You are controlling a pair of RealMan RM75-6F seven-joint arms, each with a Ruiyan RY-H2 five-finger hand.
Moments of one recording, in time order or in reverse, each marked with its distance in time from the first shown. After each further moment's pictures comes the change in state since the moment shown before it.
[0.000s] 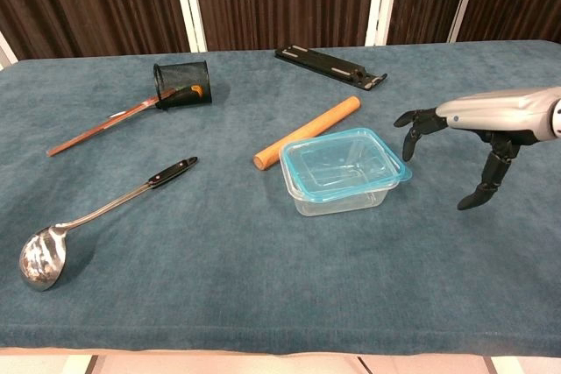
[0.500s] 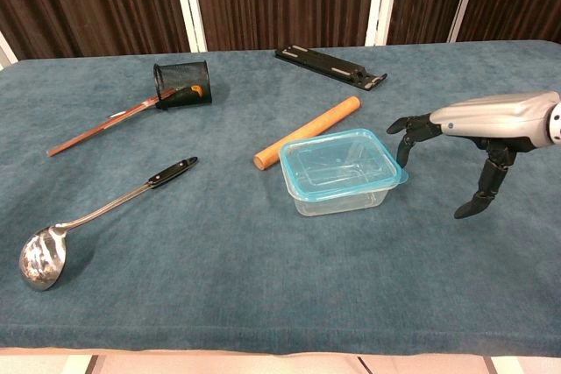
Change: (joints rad) left arm 0.001 0.001 0.000 0.000 0.002 0.004 -0.003; right arm -0.007 0.005 0.008 -0.031 -0.017 -0.014 -0.023
